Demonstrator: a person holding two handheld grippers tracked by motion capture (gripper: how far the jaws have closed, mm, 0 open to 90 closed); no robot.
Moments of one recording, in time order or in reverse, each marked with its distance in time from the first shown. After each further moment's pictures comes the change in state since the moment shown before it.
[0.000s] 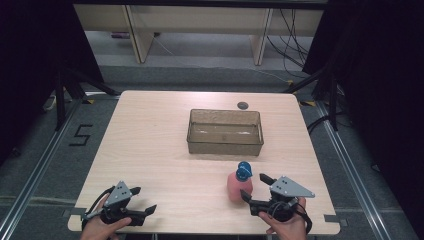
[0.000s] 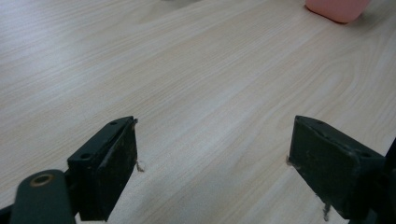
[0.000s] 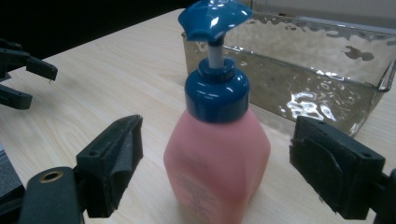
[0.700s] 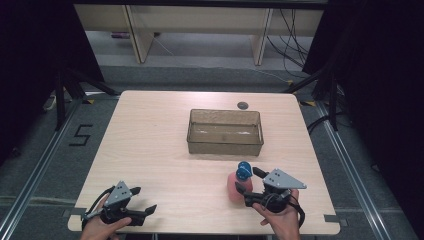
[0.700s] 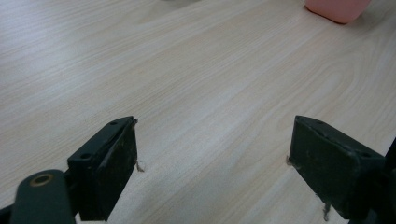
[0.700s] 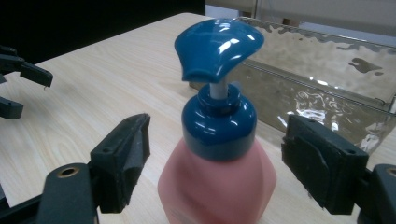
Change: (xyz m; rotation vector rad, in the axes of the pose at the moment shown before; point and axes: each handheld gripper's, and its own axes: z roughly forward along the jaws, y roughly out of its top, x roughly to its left) left arm 0.001 0.000 0.000 0.000 -0.007 0.002; right arm -0.004 0.011 0.020 -0.018 0.001 -0.050
